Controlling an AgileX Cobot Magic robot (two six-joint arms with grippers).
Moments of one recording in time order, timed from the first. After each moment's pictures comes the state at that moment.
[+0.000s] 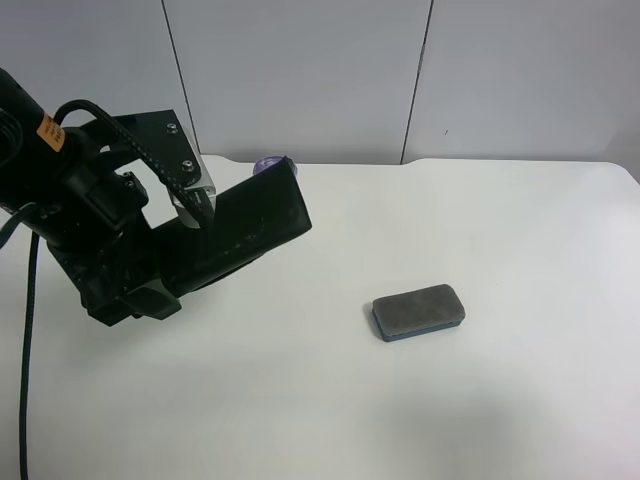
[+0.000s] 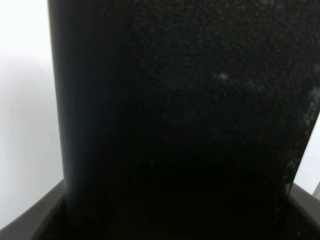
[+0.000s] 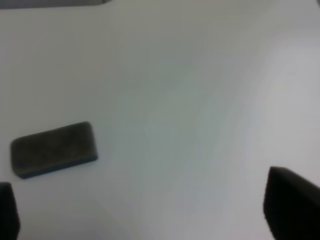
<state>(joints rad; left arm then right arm) -0.60 1.35 -0.92 -0.14 0.86 0.58 0.05 0.10 -0.58 0.08 1.06 0.01</state>
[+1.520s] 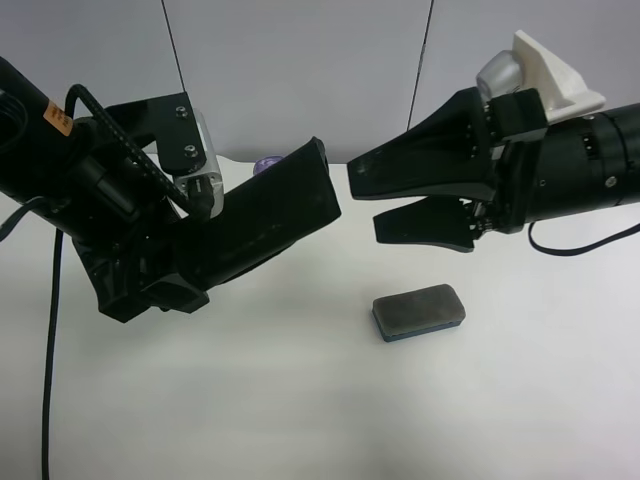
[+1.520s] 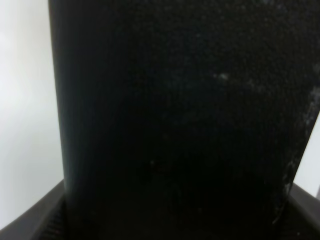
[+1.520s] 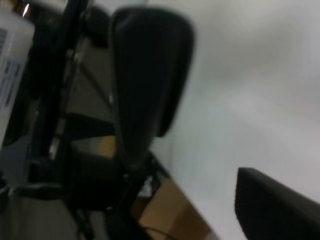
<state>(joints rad) -0.60 1.34 -0.92 -0.31 0.79 0.78 0.22 1.32 -0.68 1.49 1.12 -1.08</state>
